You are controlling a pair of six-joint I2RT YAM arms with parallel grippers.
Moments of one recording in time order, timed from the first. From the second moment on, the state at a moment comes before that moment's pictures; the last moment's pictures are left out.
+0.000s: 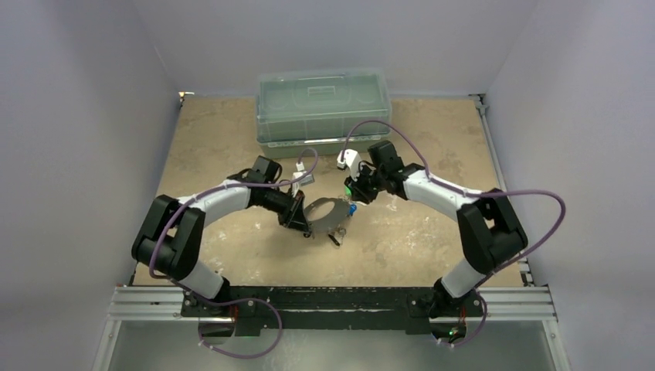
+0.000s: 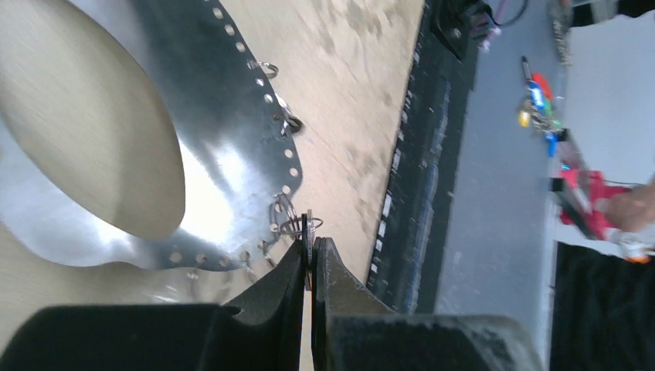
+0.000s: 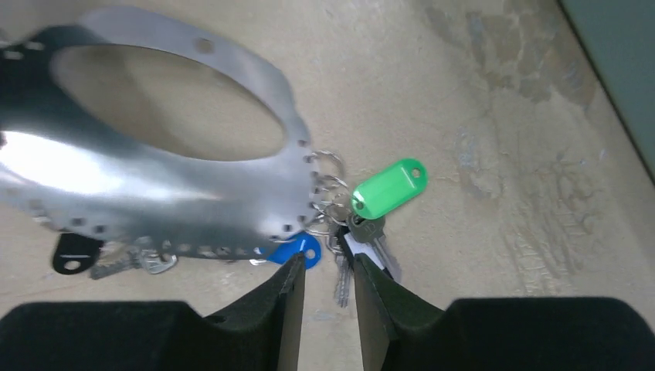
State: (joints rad) left arm -0.40 1.54 0.75 -0.34 1.06 0.17; right arm 0.52 1.66 1.01 -0.27 -0.36 -0.49
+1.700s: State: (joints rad) left arm -0.43 1.54 1.14 -0.90 0.77 0.91; right arm 0.47 1.35 0.77 0.30 -0.86 -0.07
